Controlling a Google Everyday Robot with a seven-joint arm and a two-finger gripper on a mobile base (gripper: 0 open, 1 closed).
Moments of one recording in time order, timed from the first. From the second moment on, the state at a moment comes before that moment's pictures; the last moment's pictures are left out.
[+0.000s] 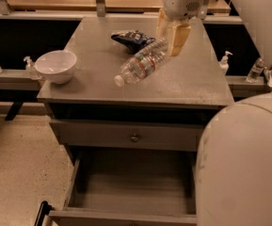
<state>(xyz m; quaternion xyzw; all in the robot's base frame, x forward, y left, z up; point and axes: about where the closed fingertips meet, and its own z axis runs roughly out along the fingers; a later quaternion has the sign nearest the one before) 0.663 -0.099 0.956 -0.82 0.55 -0.03 0.15</state>
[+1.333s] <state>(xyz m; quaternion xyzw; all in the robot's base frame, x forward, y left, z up) 0.581 -0.119 0.906 -0.71 0.70 0.00 0.09</state>
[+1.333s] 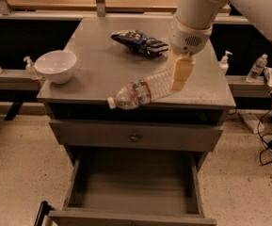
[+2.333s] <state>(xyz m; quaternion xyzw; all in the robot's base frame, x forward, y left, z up) 0.443 -0.123 0.802 -0.53 0.83 0.16 0.08</state>
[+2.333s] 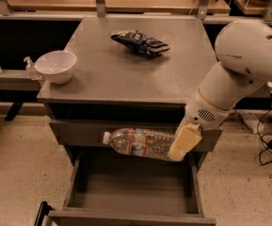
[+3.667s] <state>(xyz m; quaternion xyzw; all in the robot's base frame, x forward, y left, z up) 0.395 -0.132 0.625 -0.46 0.86 0.22 0.05</state>
